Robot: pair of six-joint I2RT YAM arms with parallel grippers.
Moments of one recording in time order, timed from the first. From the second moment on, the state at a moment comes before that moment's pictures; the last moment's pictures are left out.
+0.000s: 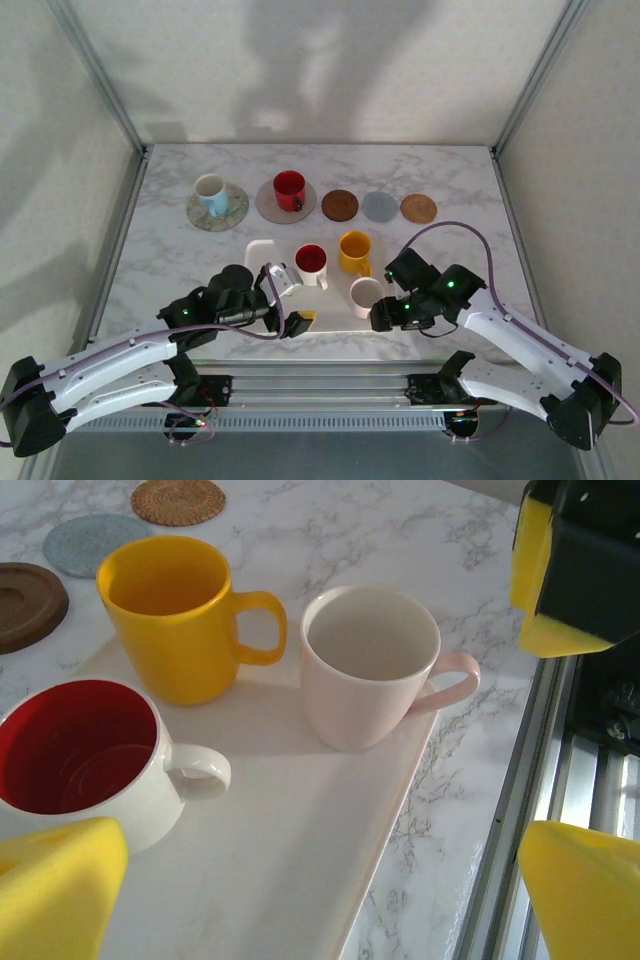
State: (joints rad) left arm -0.88 0.85 0.54 -0.16 0.20 0.00; right arm 0.79 1.00 0.85 -1.13 -0.16 0.61
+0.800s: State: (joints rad) left arm -0.88 0.89 0.54 -0.15 0.19 -0.01; right arm 0.81 1.15 0.78 -0.94 -0.15 0.61
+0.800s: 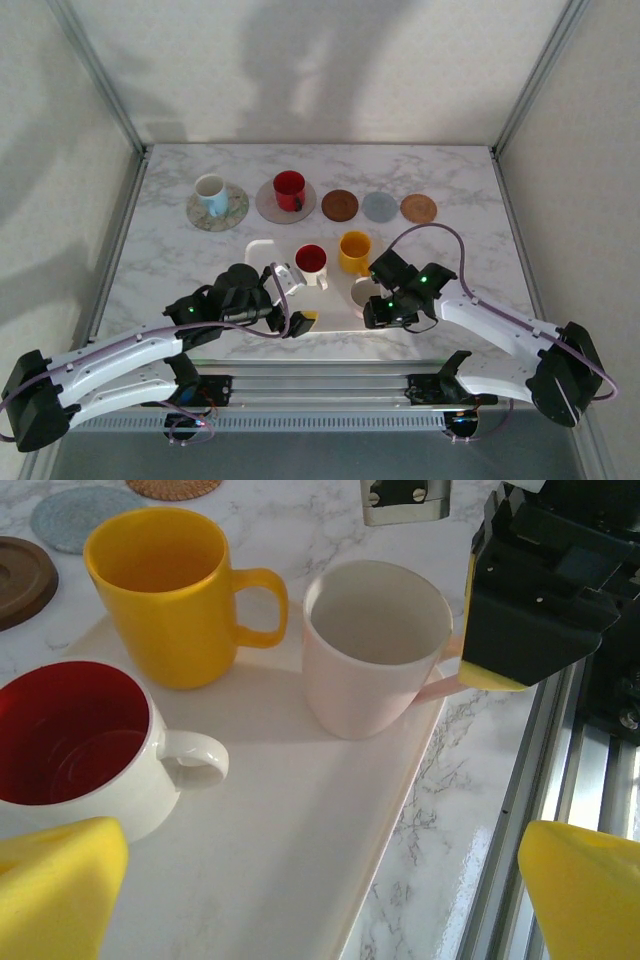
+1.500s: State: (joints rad) left arm -0.88 0.89 0.54 -0.15 0.18 -0.01; right arm 0.84 1.22 0.76 -0.88 -0.10 0.59
